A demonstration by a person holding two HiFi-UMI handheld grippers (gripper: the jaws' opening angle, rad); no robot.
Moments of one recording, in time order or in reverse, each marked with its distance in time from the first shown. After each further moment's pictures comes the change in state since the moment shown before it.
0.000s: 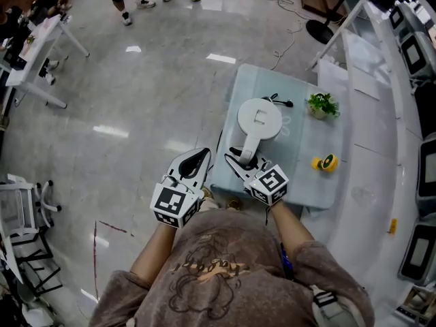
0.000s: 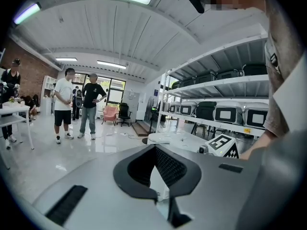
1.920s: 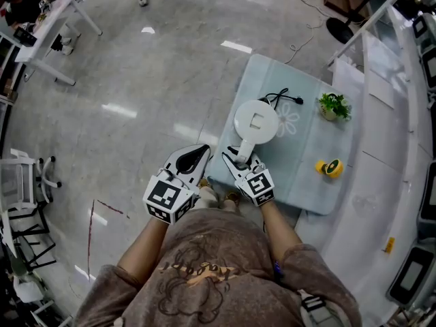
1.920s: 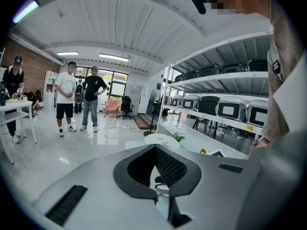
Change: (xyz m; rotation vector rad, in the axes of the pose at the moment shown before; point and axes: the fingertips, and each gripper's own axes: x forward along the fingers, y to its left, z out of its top) left arm 0.010 -0.006 -0.025 -0.026 0.088 0.028; right arm 0.017 -0.005 -0.067 -0.065 0.065 -0.022
